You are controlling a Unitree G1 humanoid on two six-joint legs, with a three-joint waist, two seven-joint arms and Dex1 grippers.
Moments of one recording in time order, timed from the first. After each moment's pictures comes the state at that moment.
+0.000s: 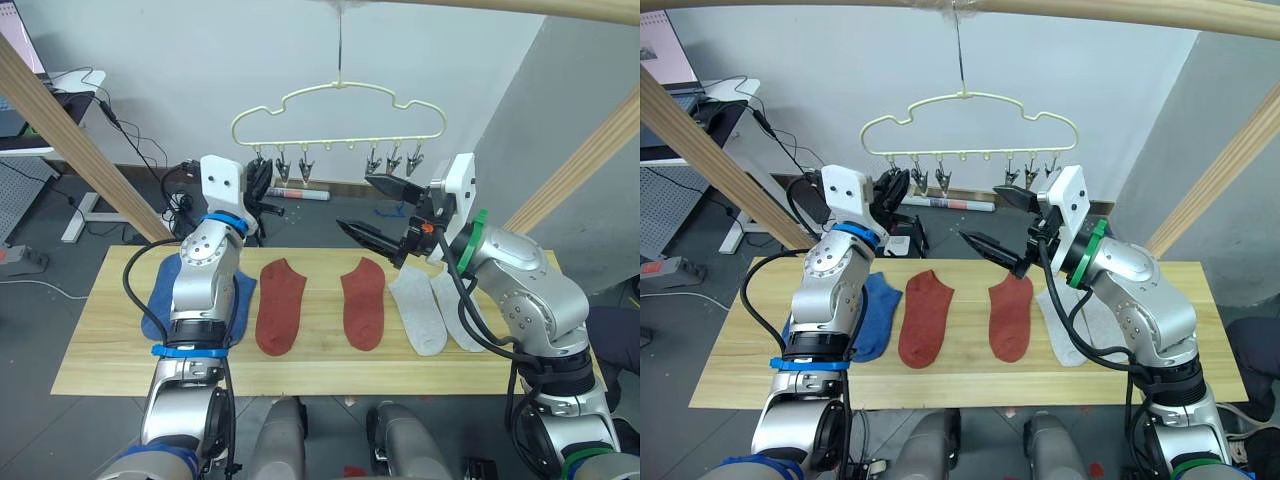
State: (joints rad) left arm -0.64 0.28 0.15 0.26 -0.24 0.11 -0.32; right arm -0.54 -0.38 0.06 -0.39 0.53 0.58 0.65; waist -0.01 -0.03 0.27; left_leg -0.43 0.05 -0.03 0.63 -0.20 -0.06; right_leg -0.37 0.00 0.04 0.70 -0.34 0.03
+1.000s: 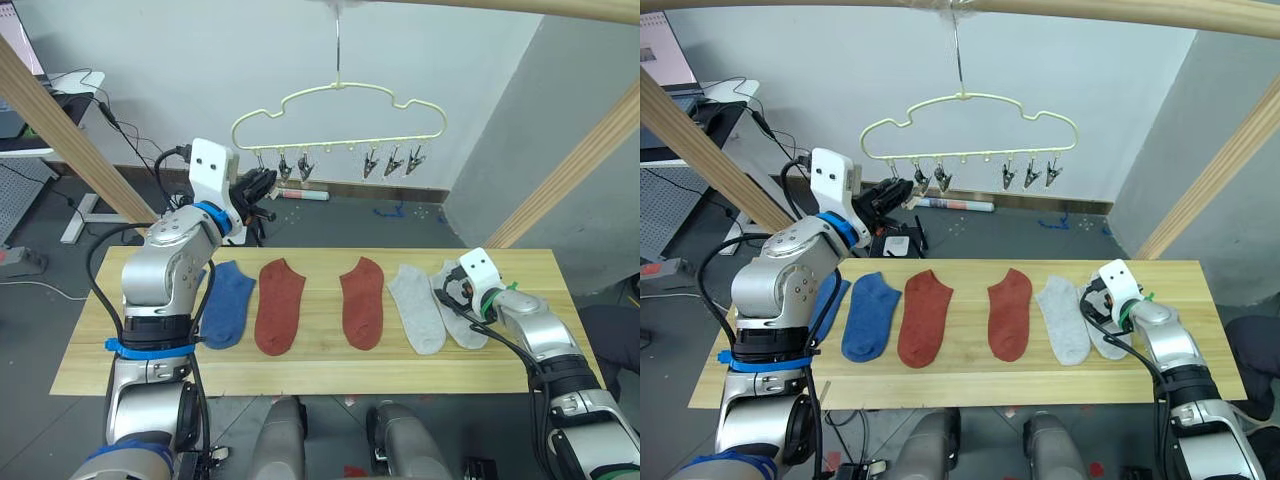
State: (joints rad) left arm -0.65 0.41 0.16 0.00 -0.39 0.63 -0.42; right arm -0.42 -0.50 0.09 0.40 0.04 0.45 0.46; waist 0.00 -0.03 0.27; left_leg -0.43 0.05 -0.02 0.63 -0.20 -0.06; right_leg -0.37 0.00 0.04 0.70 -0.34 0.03
